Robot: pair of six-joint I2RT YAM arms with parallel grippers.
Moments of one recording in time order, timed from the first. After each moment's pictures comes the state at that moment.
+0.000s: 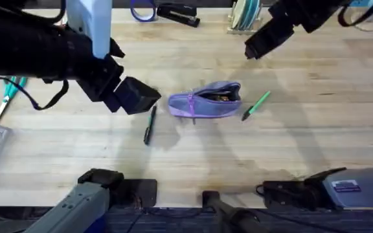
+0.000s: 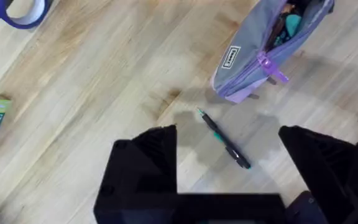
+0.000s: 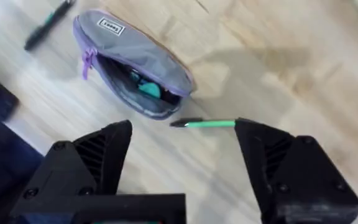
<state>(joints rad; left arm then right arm) -0.14 1.02 1.27 -1.25 0.29 0.65 0.30 1.60 1.82 -1.47 -0.23 -0.37</state>
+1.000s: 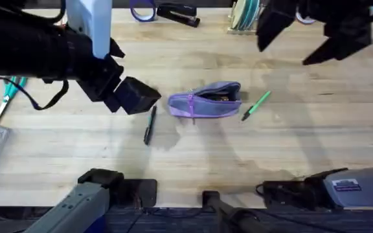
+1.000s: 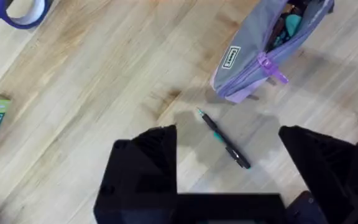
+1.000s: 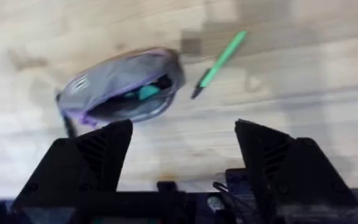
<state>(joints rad) -0.14 1.02 1.27 -1.25 0.29 0.65 0.25 1.60 1.82 -1.60 -0.08 0.53</state>
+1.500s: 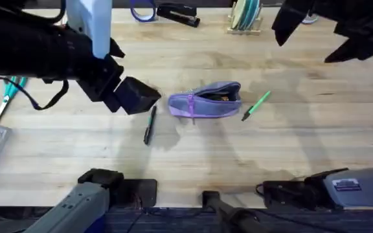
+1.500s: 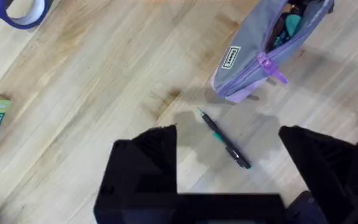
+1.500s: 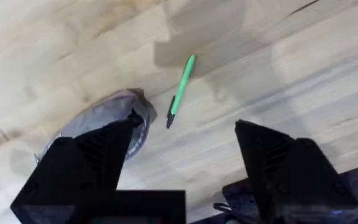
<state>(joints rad) -0.14 1.02 1.27 -1.25 0.29 0.65 0.23 1.60 1.82 -1.60 0.14 0.72</state>
